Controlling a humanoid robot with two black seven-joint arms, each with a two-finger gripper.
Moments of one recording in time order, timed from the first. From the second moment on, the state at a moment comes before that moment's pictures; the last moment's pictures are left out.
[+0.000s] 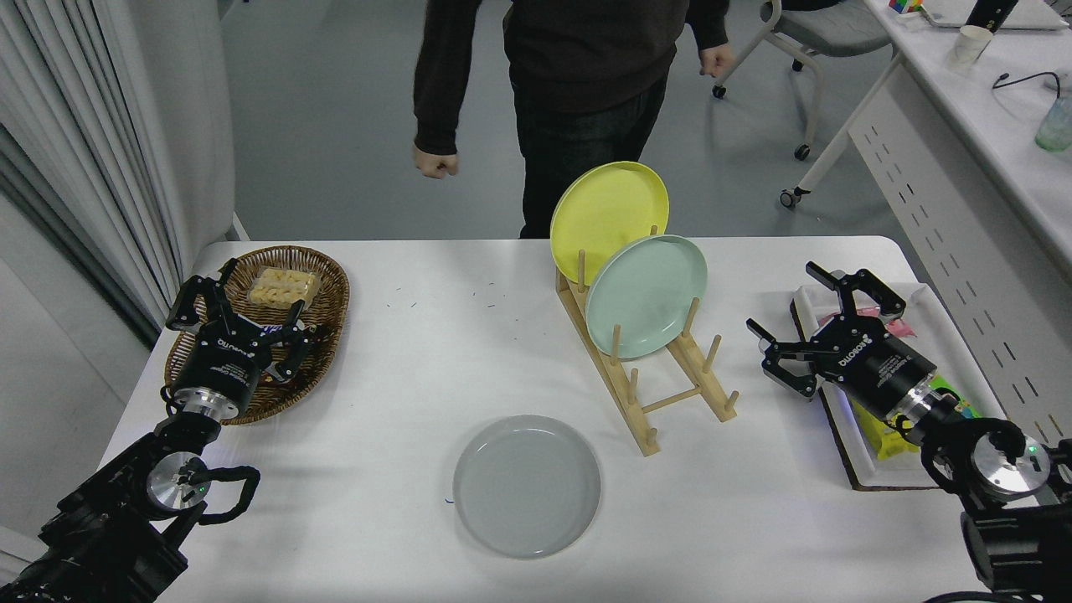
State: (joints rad) left arm -0.46 0.30 -1.06 -0.55 0.23 -0.56 -0.49; right arm 0.40 -0.28 1.45 0.76 0.12 0.59 -0.52
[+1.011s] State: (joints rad) left arm -0.46 0.30 -1.06 -0.55 0.23 -0.56 -0.49; right arm 0.37 -0.33 1.45 0.65 -0.14 0.58 -0.01
